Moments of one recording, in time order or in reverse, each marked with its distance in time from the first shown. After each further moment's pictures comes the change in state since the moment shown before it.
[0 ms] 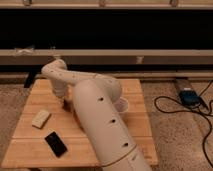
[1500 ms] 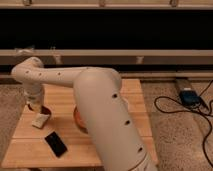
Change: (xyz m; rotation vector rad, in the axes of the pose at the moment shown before) arm 0.028 -0.159 -0.077 0.024 0.111 -0.611
